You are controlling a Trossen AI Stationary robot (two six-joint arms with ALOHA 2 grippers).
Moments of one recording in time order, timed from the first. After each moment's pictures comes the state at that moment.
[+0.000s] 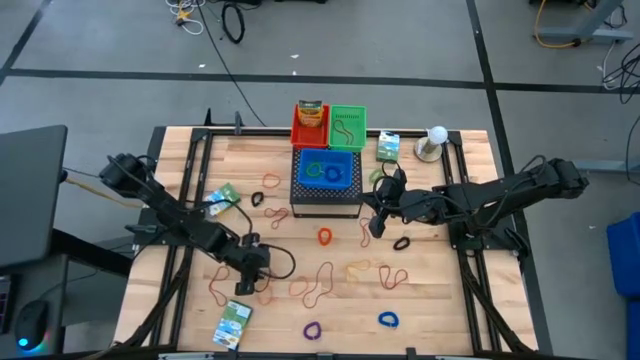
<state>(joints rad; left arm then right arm) -0.53 1.47 0.59 -0.18 -0.12 -0.56 0.22 1.17 0.91 -0.26 0.57 0.38</state>
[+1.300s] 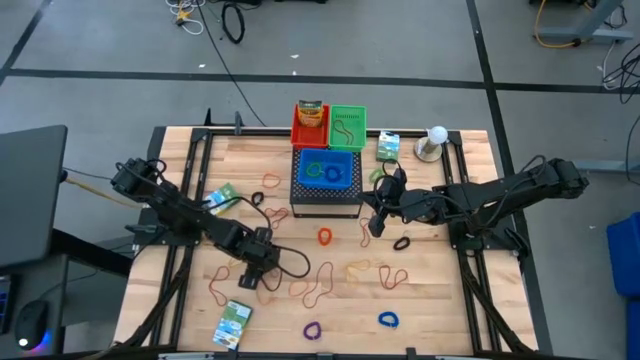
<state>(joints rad) -0.43 1.60 0.72 -0.36 -0.08 -0.21 0.22 1.17 0.91 -0.24 0.58 0.38</state>
